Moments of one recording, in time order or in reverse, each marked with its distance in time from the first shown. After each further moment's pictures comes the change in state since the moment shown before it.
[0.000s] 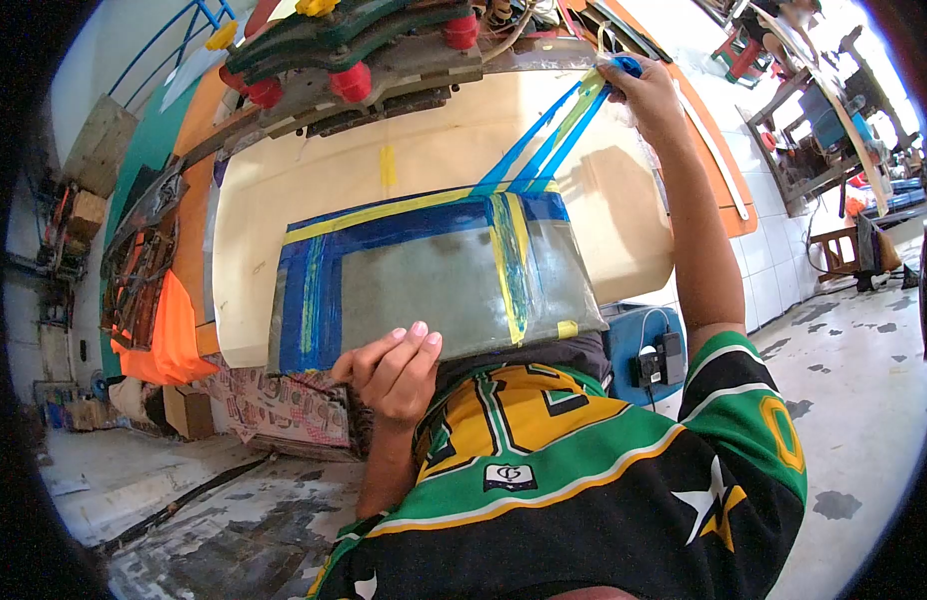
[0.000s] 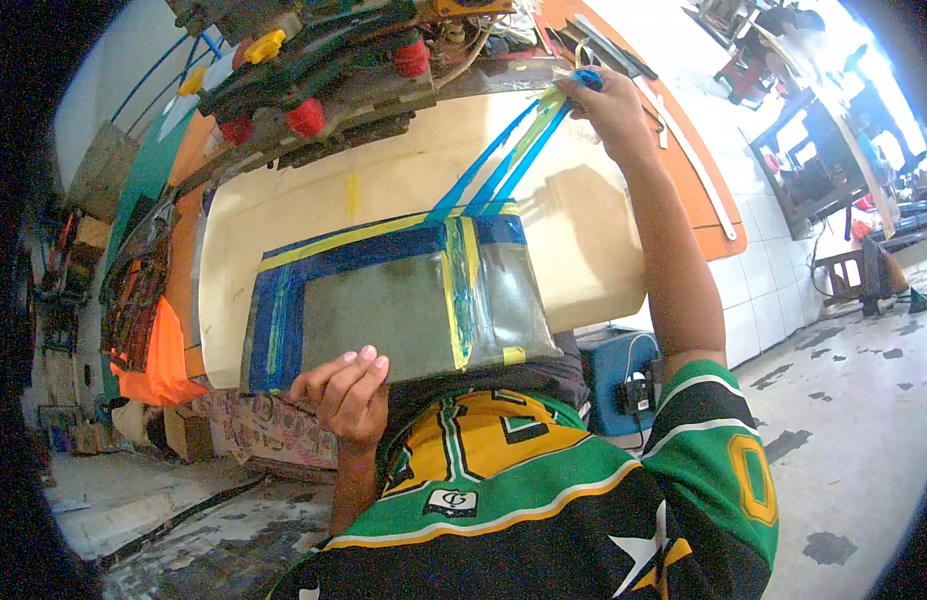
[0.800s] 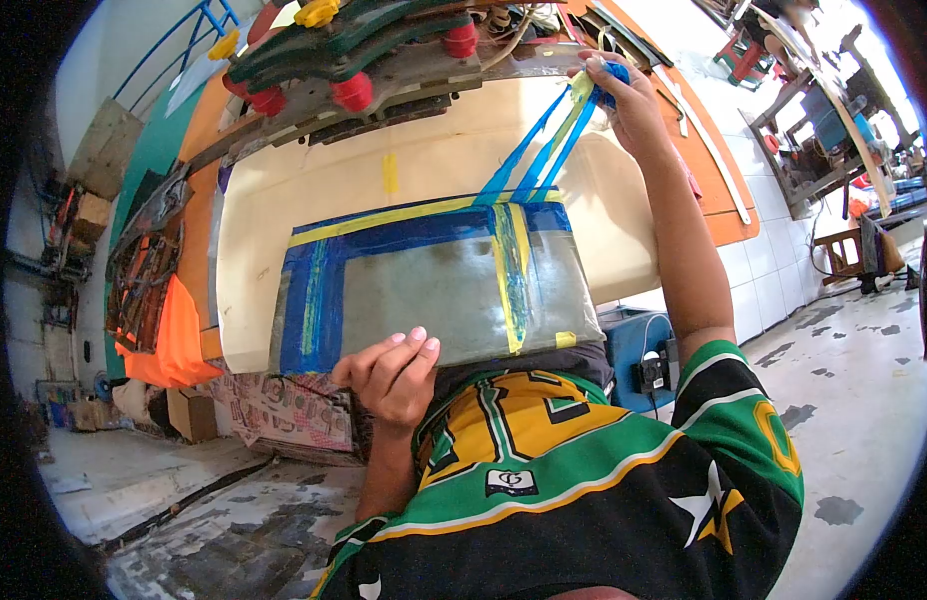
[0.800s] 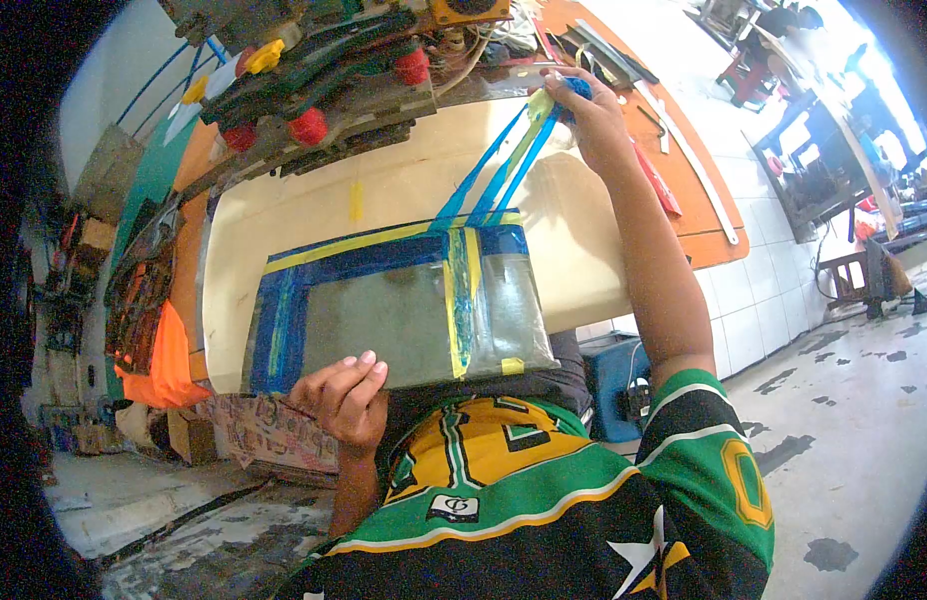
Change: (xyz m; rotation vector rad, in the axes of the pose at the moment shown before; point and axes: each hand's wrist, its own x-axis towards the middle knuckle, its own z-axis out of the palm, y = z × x) left_hand 0.003 -0.001 -0.002 -0.021 -0.028 -0.003; right_hand -0.004 0.004 0.024 0.480 -0.083 0.053
